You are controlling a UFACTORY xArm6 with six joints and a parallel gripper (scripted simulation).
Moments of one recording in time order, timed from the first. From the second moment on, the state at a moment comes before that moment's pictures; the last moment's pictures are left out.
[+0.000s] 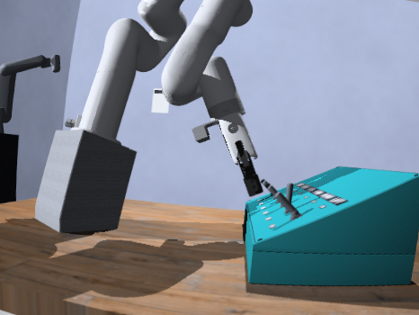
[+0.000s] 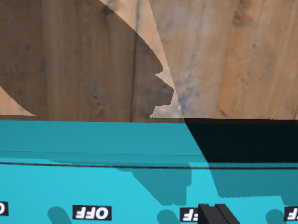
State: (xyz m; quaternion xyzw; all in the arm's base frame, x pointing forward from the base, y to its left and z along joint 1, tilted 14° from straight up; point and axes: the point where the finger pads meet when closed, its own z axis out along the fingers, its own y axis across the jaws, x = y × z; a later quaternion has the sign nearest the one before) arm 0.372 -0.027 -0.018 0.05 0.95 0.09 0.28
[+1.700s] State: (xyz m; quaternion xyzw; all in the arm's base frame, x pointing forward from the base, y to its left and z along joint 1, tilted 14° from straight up) arm 0.396 -0.031 -0.003 0.05 0.95 0.09 0.28
